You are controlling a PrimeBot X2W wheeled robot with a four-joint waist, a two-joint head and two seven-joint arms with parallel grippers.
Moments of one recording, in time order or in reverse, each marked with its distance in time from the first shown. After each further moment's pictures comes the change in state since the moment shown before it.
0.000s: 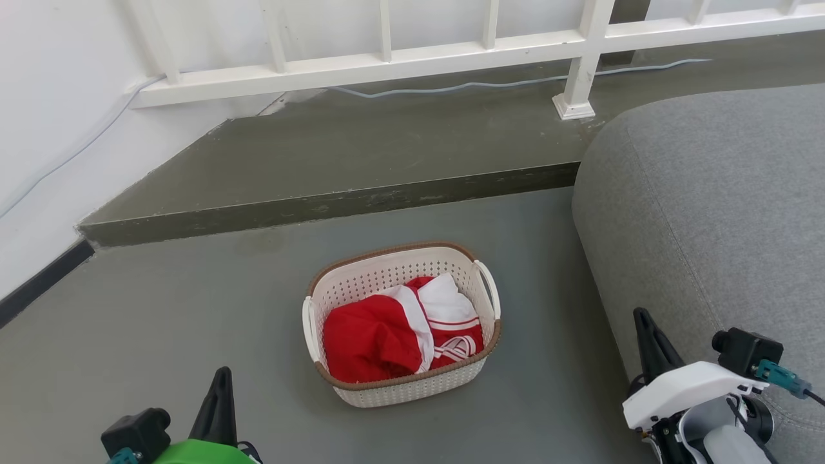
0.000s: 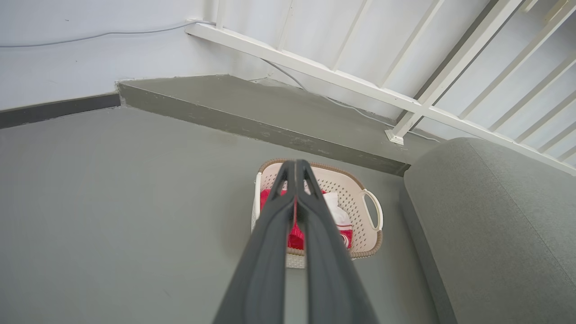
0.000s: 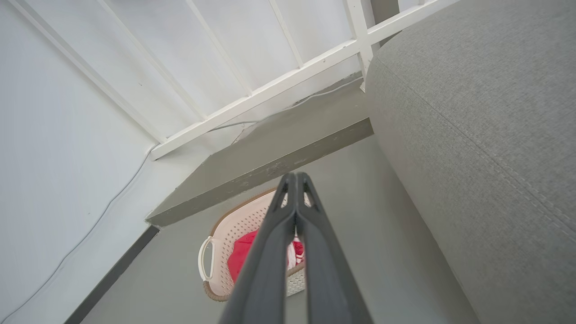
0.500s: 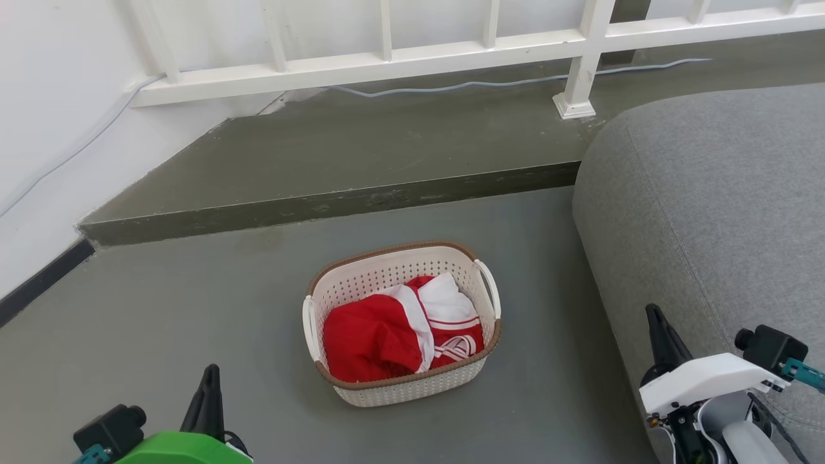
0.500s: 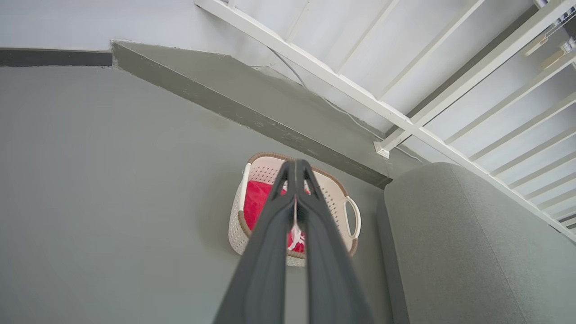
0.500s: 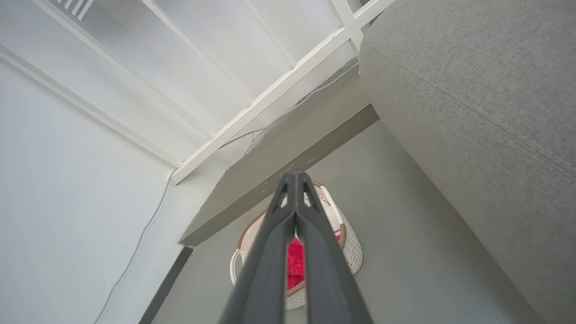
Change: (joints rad) left arm -0.016 0.000 0.043 0.011 -0.184 -0.018 0.049; right arm -0.005 0.014 -0.064 -0.002 0.177 0.028 0.050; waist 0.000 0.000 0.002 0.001
